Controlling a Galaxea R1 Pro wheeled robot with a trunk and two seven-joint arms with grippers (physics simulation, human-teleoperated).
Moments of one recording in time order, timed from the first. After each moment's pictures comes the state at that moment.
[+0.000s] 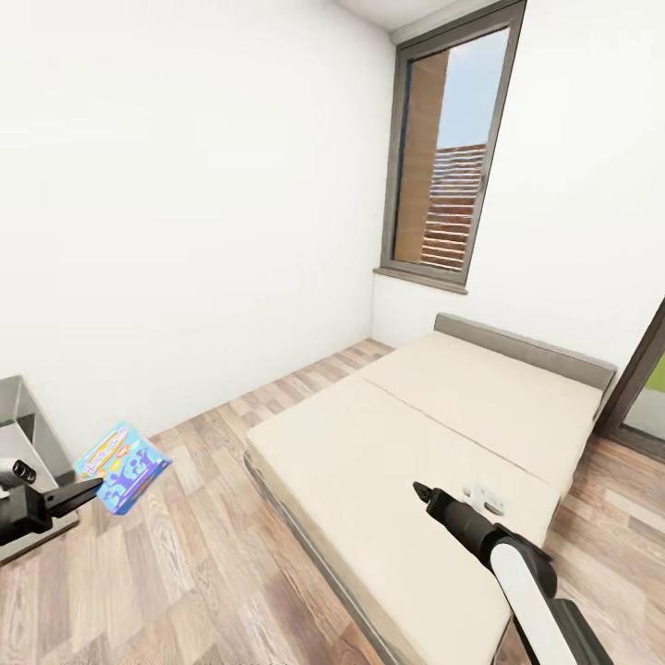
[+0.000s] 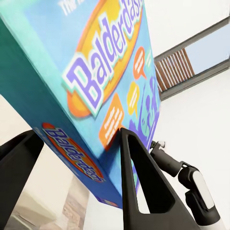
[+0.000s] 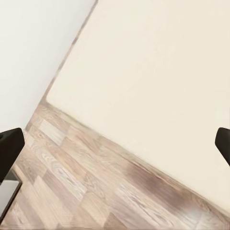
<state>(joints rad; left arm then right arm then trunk) -0.36 0.55 0.52 -1.01 0.26 1.00 -1.57 -0.22 -0.06 0.06 -1.49 -0.84 0.55 -0.33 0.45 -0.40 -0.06</state>
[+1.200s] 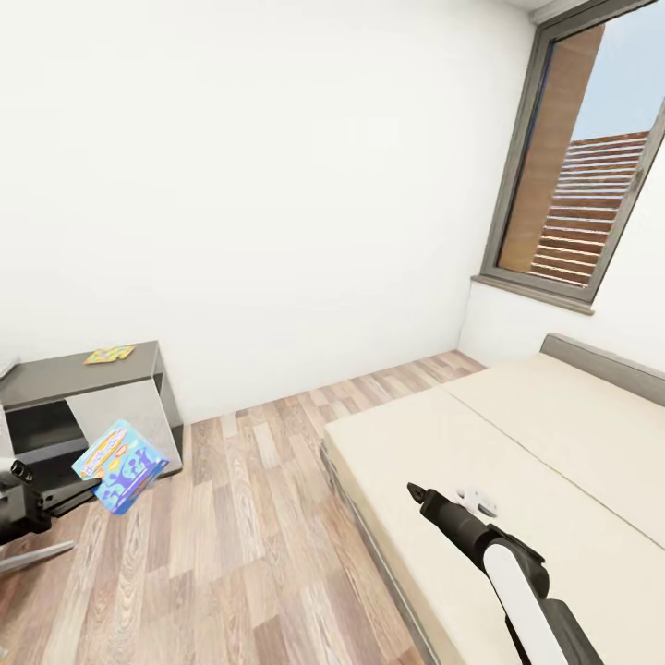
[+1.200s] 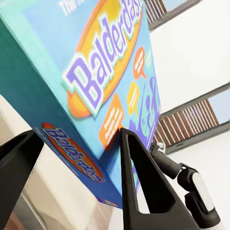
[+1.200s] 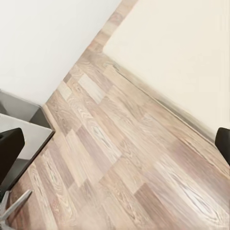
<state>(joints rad) -0.36 0.55 0.52 -1.01 0.26 1.00 -1.57 -0.22 -0.03 0.06 -1.48 -0.84 0.54 -0.33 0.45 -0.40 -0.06</state>
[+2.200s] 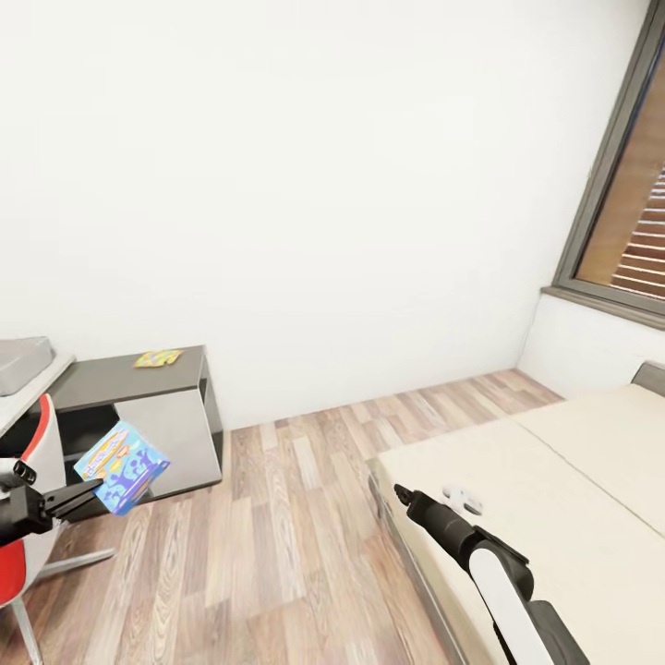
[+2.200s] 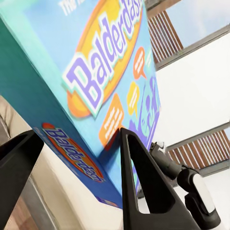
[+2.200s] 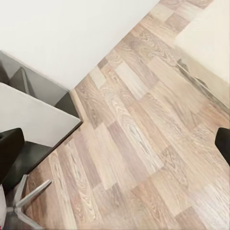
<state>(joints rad) -0.36 0.55 0.52 -1.00 0.26 1.00 -1.57 -0.22 -0.04 0.15 -1.48 -0.83 0.50 -0.33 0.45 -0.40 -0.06</state>
